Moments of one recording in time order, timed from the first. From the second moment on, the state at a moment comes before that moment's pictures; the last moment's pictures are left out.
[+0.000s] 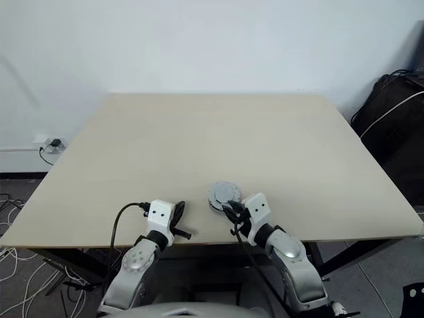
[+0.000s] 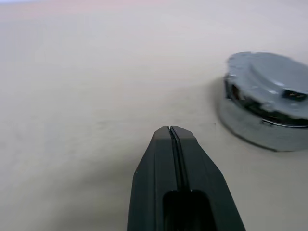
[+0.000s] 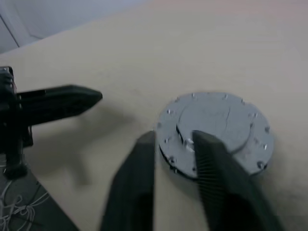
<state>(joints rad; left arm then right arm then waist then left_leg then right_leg) 0.22 0.08 -0.20 -0.07 0.03 0.05 -0.16 0.17 -0.25 0.19 -0.24 0.22 0.28 0.52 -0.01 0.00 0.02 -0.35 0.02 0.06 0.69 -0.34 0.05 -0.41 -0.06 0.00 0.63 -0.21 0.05</state>
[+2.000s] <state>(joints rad) 0.22 0.08 -0.22 -0.05 0.04 0.06 -0.20 0.22 -0.33 0.16 -0.25 0.26 0.37 0.57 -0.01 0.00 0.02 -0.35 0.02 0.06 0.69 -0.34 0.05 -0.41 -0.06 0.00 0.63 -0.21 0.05</state>
